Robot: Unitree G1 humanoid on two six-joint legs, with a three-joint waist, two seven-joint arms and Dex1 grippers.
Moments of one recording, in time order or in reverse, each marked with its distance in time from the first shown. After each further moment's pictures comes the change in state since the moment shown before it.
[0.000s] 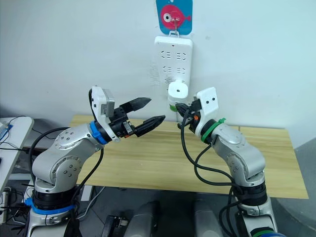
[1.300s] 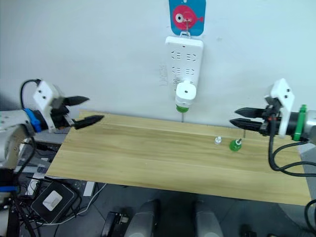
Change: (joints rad) left arm -0.133 0.507 0.064 0.742 0.266 -0.384 -0.387; right arm 0.156 -0.881 -0.310 0.262 0.151 -0.140 0.800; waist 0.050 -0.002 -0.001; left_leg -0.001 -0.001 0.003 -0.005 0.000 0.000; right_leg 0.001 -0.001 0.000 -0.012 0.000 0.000
